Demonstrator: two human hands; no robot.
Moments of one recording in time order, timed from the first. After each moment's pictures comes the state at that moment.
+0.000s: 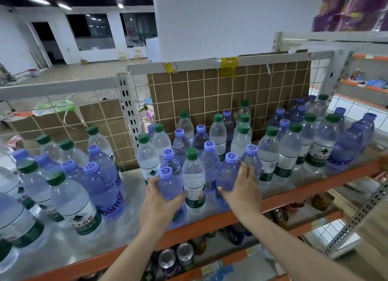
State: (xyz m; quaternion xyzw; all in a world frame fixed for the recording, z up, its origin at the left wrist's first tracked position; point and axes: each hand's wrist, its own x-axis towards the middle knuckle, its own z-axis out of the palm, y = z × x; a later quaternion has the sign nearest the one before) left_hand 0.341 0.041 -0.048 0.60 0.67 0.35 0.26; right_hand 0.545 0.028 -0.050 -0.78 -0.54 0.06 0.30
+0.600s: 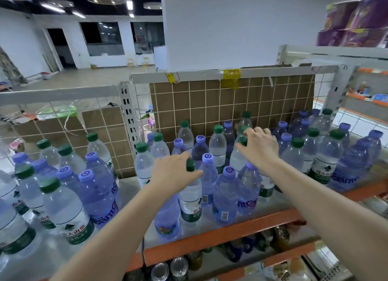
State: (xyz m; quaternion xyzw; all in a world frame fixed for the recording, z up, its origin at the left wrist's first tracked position) left_hand 0.389 0.099 0.047 0.81 0.58 0.10 0.00; right_hand 0.622 0.116 0.051 -0.77 -0.60 -0.09 0.20
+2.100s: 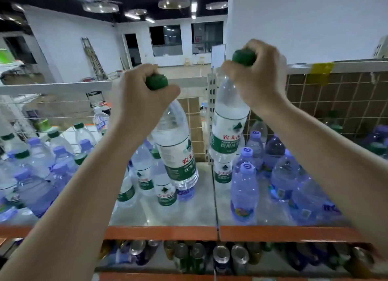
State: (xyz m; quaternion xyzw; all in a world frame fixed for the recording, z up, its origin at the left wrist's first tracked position) left_hand 0.191 0.006 0.181 0.62 0.55 0.56 -0.03; right_hand 0.375 0.071 0.191 -0.47 -0.65 0.04 0.59
